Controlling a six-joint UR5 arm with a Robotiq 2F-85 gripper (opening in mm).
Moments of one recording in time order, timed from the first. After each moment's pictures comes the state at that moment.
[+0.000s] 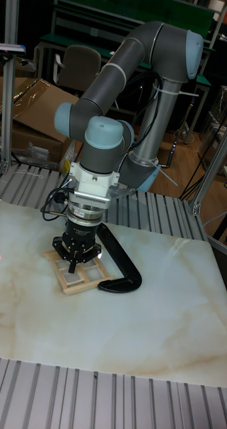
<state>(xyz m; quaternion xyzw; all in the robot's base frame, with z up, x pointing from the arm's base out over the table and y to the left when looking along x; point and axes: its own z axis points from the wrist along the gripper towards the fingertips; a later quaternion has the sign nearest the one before) 0.504 -0.062 0.009 -0.01 1.00 -0.01 0.06</state>
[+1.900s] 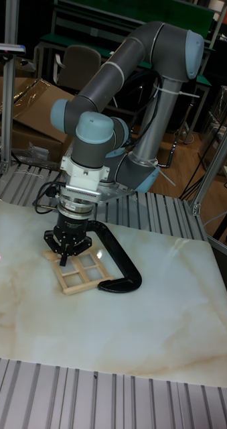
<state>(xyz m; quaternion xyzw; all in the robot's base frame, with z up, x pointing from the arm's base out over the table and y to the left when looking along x) 0.479 -0.091 0.007 -0.03 1.00 -0.02 0.05</state>
